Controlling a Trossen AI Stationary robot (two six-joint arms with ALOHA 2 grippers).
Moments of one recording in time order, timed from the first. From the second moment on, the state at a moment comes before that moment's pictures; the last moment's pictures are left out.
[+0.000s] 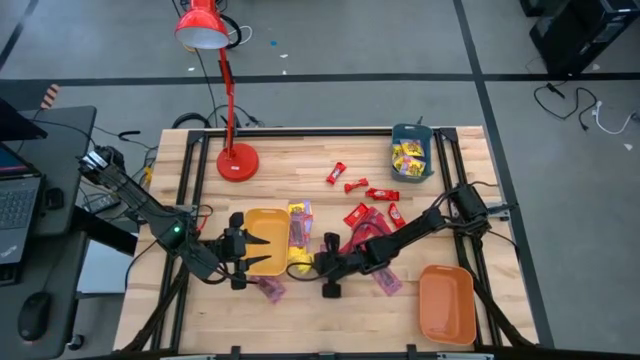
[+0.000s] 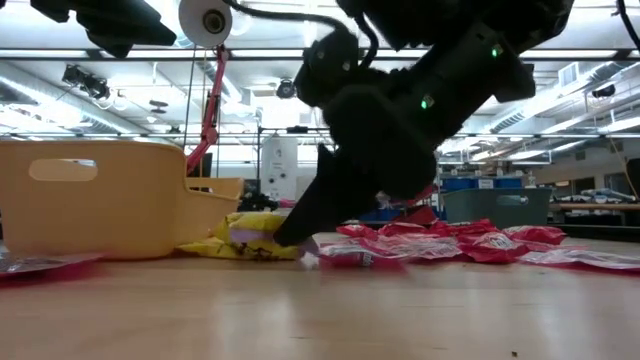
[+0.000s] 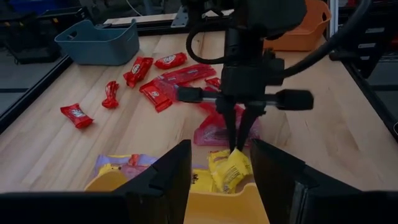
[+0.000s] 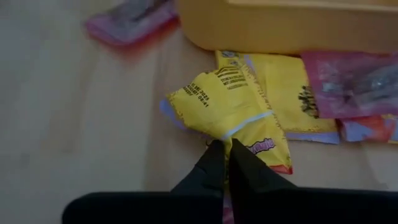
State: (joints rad) left arm -0.70 1.05 0.65 -0.17 -0.75 -0.36; right arm 0.34 2.05 1.13 0.16 0.28 0.25
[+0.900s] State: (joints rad) left arm -0.70 1.27 0.65 0.38 -0.56 0.08; right arm 0.30 1.78 1.13 0.45 -0.29 0.29
